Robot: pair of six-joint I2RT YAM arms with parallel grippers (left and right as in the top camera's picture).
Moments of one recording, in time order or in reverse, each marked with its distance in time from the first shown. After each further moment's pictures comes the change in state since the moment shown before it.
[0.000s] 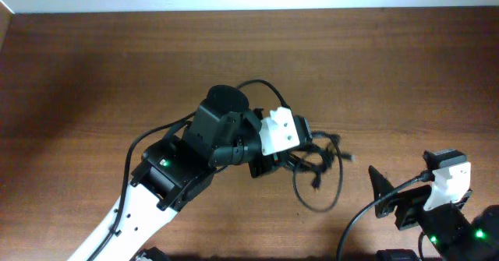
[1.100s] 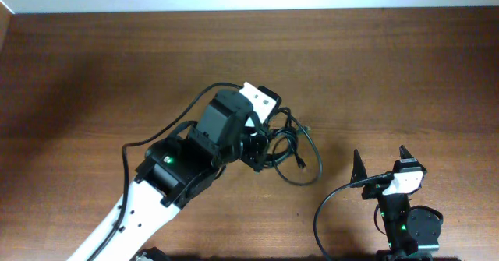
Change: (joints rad) left arm -0.003 0.014 0.000 -0.155 -0.446 -0.543; right arm -0.001 -0.440 -1.025 0.916 0.185 0.071
